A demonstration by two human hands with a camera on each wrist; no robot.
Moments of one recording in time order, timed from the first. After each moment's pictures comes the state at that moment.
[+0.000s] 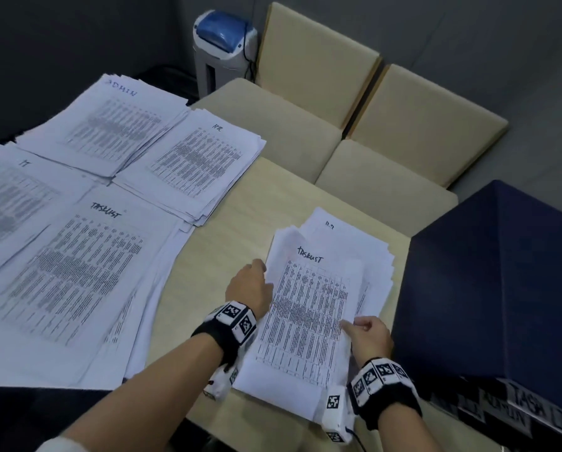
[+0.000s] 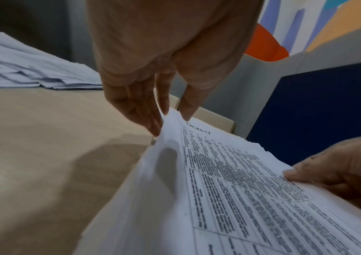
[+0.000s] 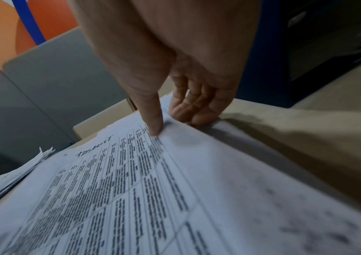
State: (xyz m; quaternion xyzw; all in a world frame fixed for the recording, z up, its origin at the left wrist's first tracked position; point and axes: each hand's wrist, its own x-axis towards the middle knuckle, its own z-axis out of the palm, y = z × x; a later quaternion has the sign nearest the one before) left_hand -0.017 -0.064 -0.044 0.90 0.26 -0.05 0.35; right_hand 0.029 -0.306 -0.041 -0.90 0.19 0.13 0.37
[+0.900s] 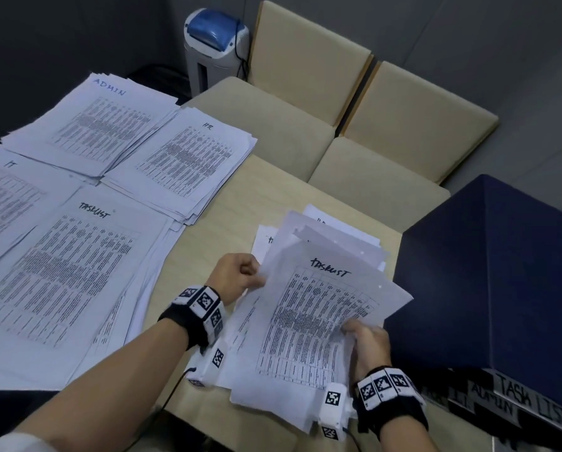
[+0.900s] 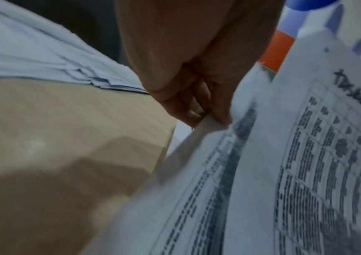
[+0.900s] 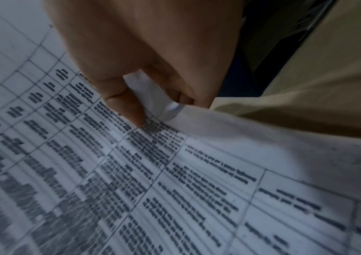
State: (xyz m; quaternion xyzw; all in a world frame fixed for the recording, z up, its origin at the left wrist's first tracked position) left_hand -0.020 -0.035 -0.028 0.74 0.19 -0.01 0.64; right_hand 0.018 -0.319 -0.032 -0.76 0.26 0.15 0.57
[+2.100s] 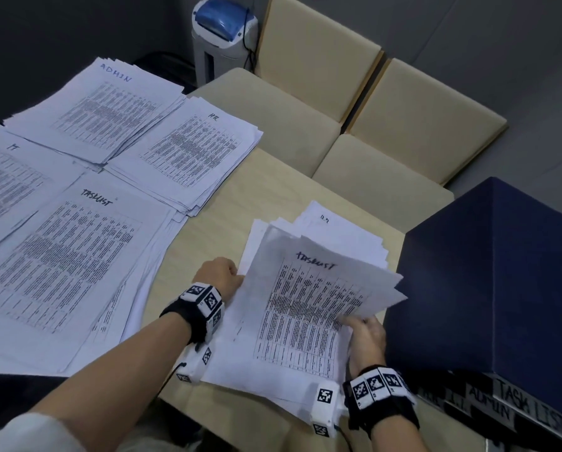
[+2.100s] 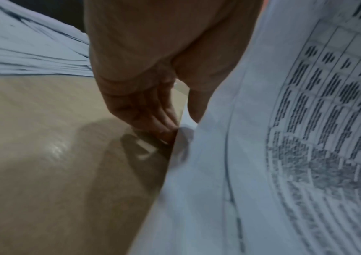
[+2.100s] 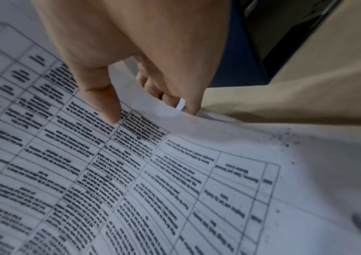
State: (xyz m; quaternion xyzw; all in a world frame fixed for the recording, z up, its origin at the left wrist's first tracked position) left_hand -0.029 -0.025 -0.047 0.85 0.34 -0.12 0.38; right_hand 0.013 -0.311 -0.030 -0.73 0.22 0.12 0.64
